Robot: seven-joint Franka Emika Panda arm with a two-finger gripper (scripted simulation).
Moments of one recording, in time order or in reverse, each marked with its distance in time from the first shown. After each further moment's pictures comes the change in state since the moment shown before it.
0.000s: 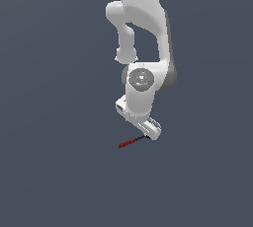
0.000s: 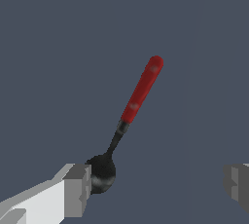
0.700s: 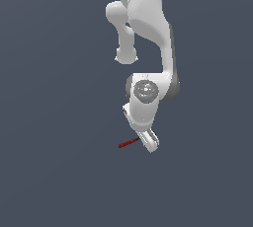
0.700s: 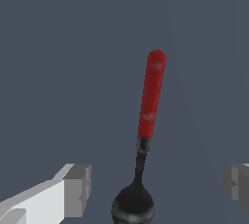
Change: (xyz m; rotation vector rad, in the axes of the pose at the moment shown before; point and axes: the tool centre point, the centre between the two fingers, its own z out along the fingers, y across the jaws) arm 0.010 -0.021 0.027 0.002 0.018 0.317
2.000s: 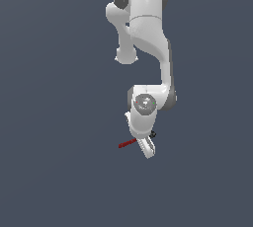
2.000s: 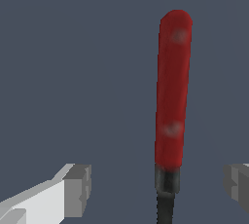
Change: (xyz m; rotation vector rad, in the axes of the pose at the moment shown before) arm 0.000 -0.005 0.054 0.000 0.006 0.089
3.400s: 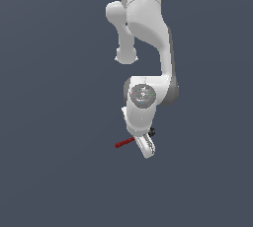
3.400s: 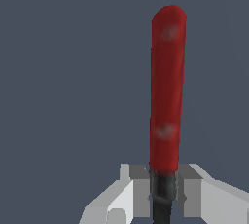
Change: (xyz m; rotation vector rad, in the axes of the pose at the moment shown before) arm 0.018 -0.007 -0.055 0.001 0.001 0.001
